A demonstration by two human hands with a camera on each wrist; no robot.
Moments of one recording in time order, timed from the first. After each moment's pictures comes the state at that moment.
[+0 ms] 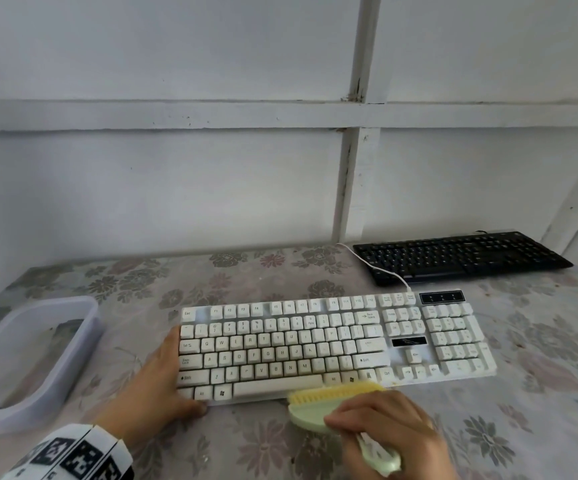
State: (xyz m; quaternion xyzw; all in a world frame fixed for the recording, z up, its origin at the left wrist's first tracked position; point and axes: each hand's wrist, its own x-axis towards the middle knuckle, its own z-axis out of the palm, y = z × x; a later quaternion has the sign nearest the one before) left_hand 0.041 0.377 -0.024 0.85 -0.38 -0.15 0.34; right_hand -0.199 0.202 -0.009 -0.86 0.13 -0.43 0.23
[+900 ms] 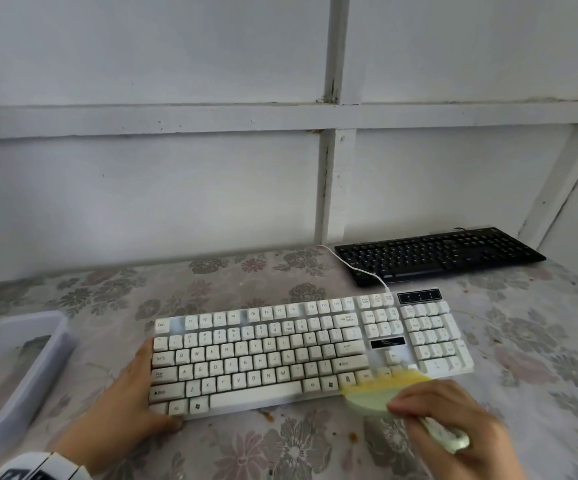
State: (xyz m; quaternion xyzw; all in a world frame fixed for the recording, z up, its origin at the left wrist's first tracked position) left_hand 0.045 0.379 -0.026 0.85 -0.38 -0.15 0.34; right_hand -0.246 0.135 -0.005 -0.85 0.16 -0.42 0.27
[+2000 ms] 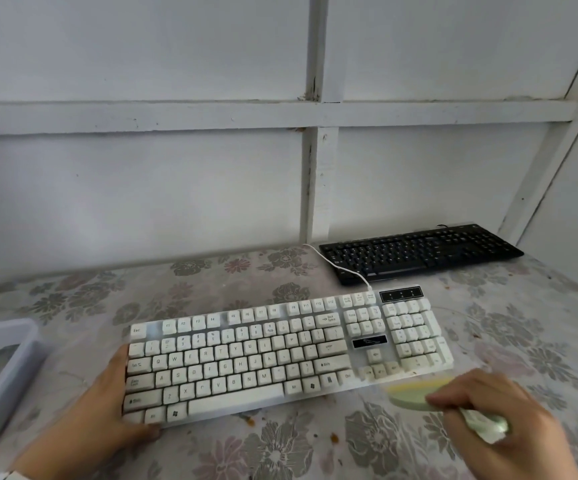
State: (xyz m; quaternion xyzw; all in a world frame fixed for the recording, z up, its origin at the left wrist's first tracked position) left_hand 0.055 0.379 -0.035 0.83 -0.39 -0.15 0.36; right_hand -0.277 0.113 0.016 -0.85 0.22 -0.44 0.17
